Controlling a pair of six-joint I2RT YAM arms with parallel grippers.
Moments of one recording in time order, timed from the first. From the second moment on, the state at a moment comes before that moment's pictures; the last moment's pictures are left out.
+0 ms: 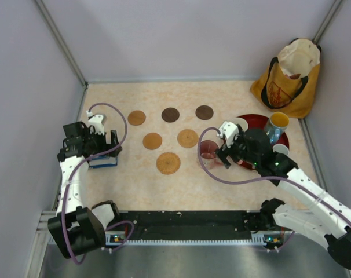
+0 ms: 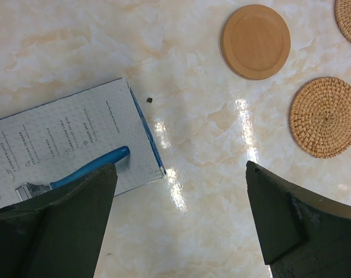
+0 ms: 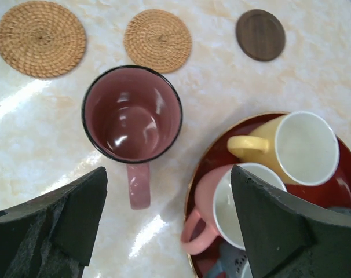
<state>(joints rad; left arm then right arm) 0.32 1.04 0.83 -0.63 0.51 0.29 0.63 0.89 0.73 -0.37 -0.09 -0.31</state>
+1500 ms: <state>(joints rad) 0.33 1.03 0.83 -0.63 0.50 0.29 0.18 0.92 0.65 -0.65 0.08 -0.42</state>
